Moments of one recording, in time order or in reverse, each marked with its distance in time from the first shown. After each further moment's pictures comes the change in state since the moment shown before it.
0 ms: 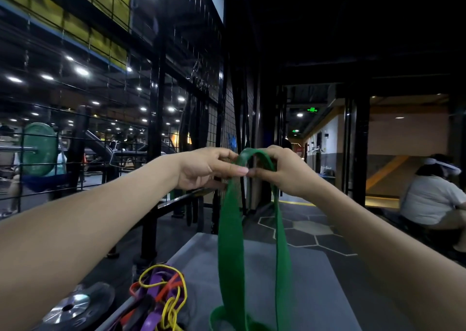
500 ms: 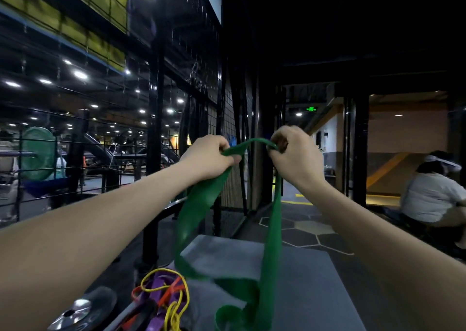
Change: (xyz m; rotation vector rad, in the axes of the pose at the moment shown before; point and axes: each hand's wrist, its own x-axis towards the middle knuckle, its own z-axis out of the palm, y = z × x) left_hand 0.009 0.008 0.005 0.723 0.510 0.138; right_hand 0.014 0.001 0.001 -0.301 0.520 0.145
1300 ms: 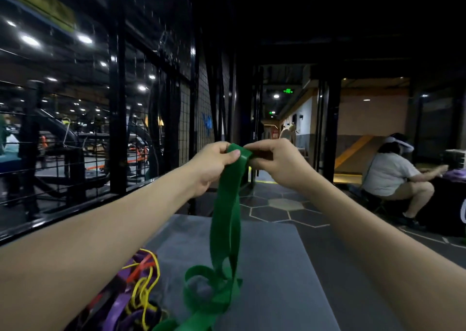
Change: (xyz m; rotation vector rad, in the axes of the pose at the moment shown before) left_hand -0.017 0.030 0.085 -0.874 -0.231 -0.178; right_hand -0.041 0.046 -0.028 0.319 -0.483 0.042
